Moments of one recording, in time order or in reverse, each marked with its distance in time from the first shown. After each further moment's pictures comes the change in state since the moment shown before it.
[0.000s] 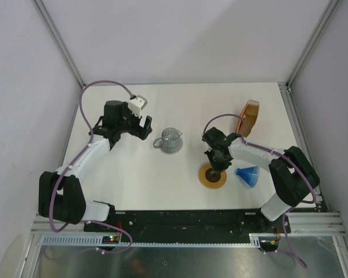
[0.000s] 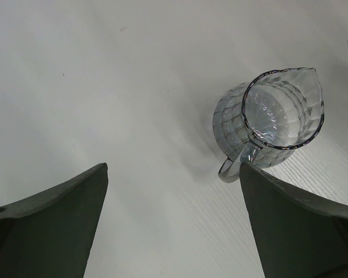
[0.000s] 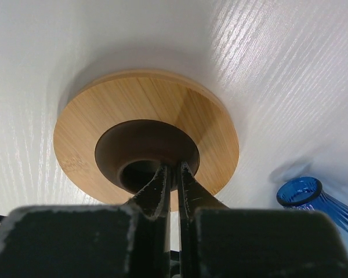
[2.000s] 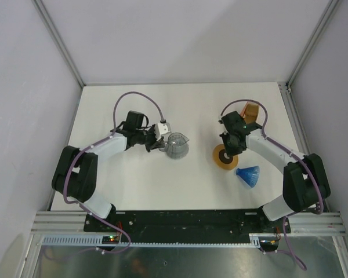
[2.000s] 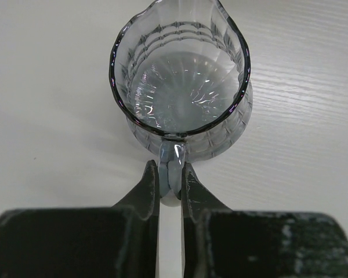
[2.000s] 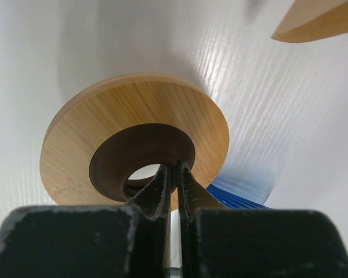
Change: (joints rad) left arm -0.124 0.240 -0.042 0.013 0.349 0.497; right arm -0.203 -0.085 0.081 -0.024 0.081 -0.129
